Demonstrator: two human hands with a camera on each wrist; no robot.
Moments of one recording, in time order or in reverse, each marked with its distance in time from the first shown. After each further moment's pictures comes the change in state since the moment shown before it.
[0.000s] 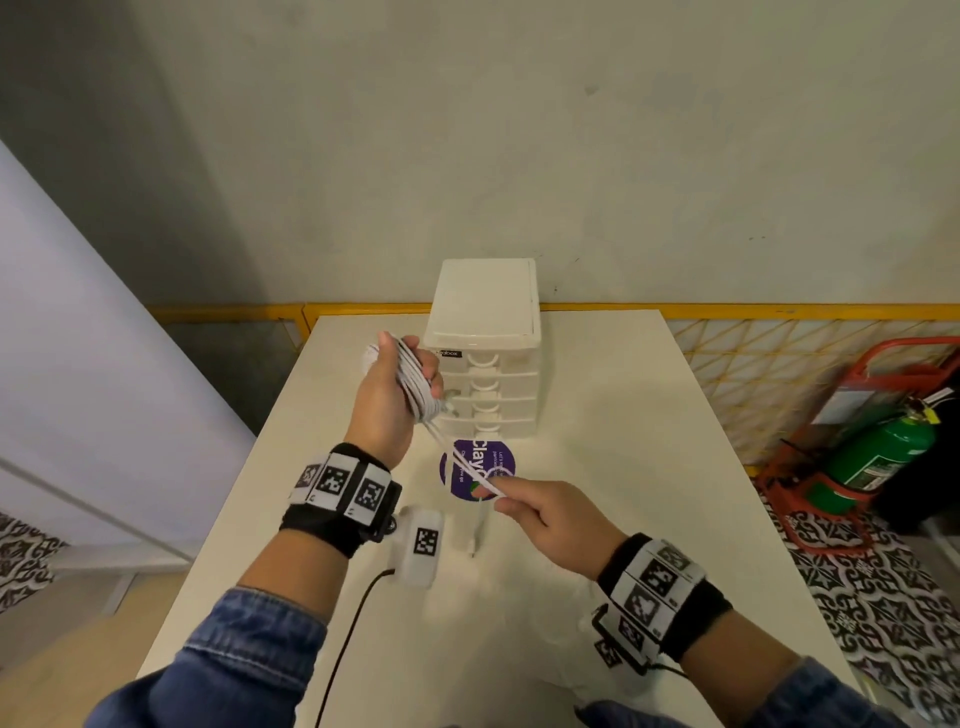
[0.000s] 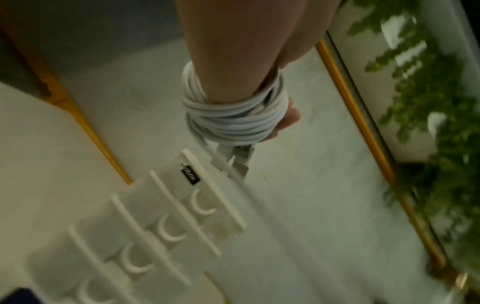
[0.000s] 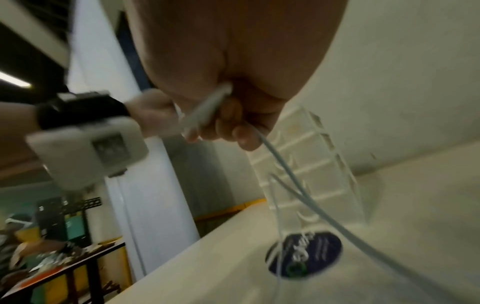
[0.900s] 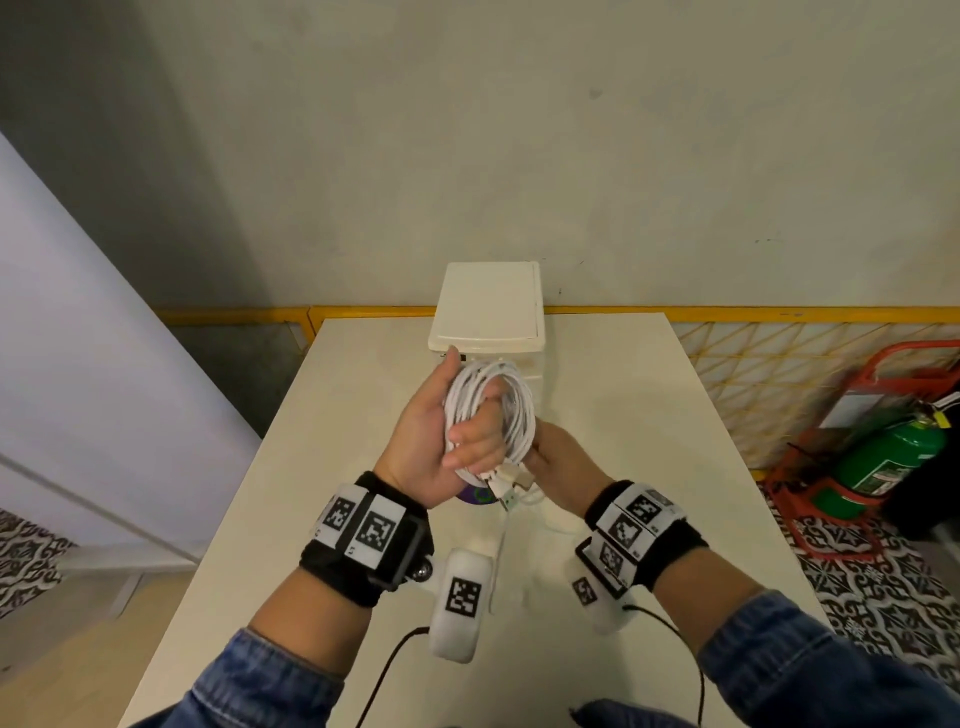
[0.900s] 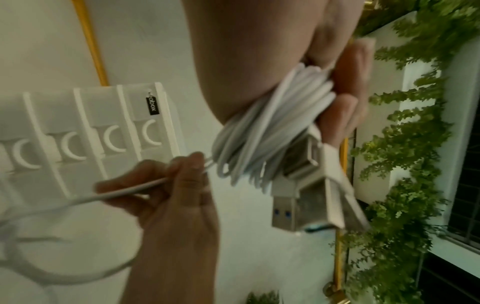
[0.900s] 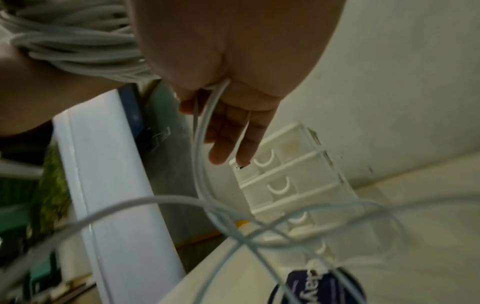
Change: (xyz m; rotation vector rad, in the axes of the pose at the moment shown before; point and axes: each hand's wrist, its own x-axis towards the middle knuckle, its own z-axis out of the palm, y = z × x) left_hand -0.037 -0.001 0.036 -0.406 -0.763 -0.469; right_hand 0.046 0.003 -0.023 0.009 0.100 0.071
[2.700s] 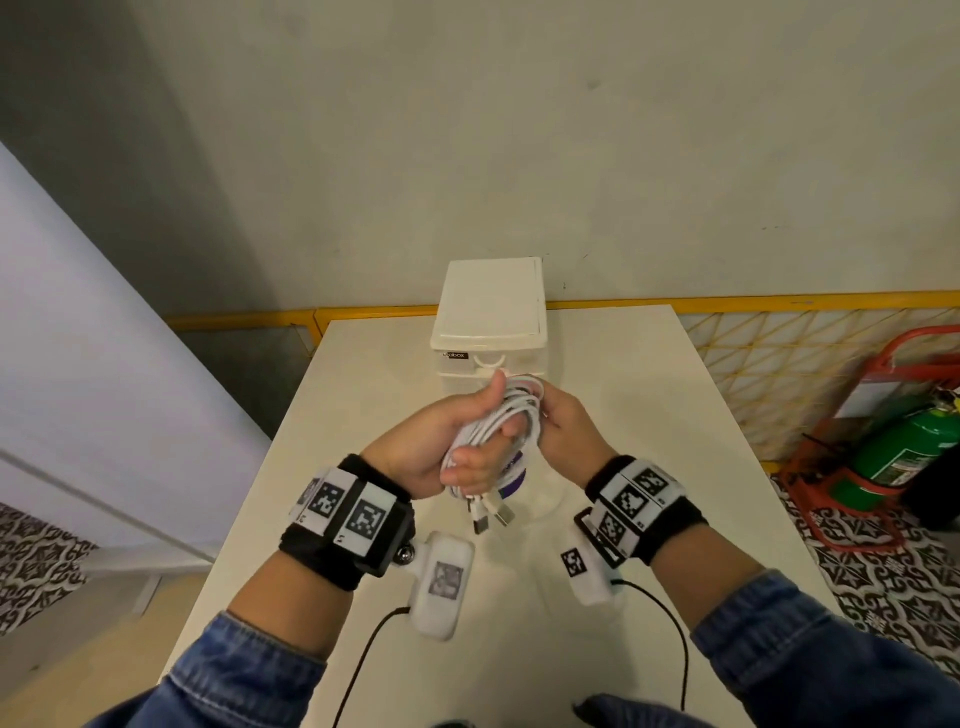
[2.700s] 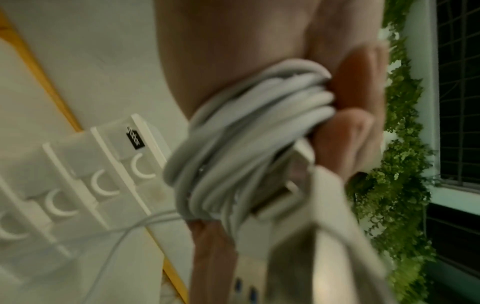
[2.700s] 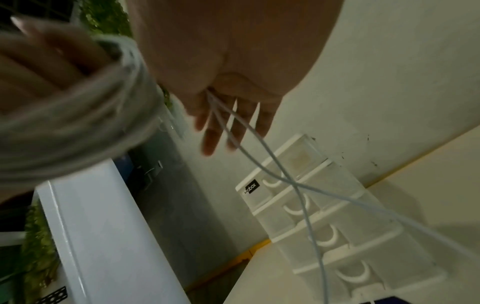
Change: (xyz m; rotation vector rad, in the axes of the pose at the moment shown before) left_hand -0.003 0.010 0.007 0.402 0.089 -0.342; right_hand 0.014 -0.017 -0.014 0.328 0.173 -0.062
